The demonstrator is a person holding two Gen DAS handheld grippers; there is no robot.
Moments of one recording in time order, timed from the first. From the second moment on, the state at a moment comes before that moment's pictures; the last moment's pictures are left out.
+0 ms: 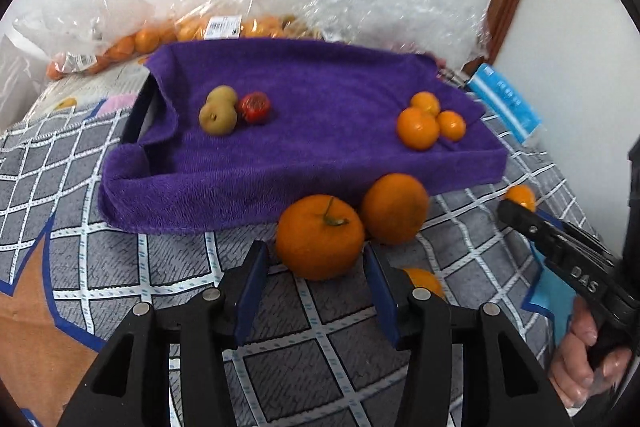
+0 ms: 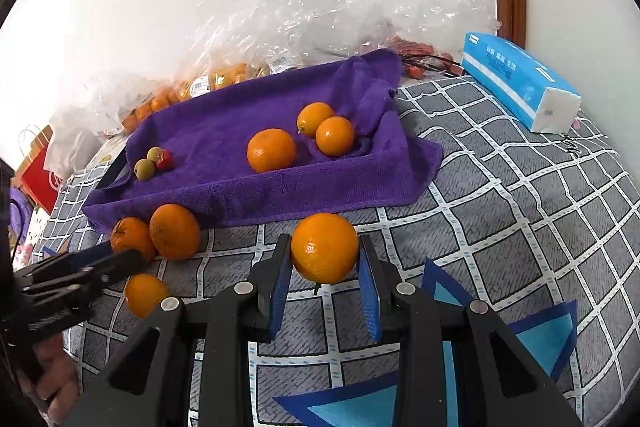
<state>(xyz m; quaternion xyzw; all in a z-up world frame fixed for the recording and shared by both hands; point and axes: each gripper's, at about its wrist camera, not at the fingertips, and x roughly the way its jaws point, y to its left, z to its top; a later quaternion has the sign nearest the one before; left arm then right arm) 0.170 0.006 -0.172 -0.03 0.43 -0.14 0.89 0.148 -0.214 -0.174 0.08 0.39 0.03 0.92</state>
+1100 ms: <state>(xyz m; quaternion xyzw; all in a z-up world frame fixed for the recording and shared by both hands) 0.154 0.028 -0.161 -0.10 0.37 -0.15 0.91 0.143 -0.200 -0.170 0.05 0.38 0.05 0.92</state>
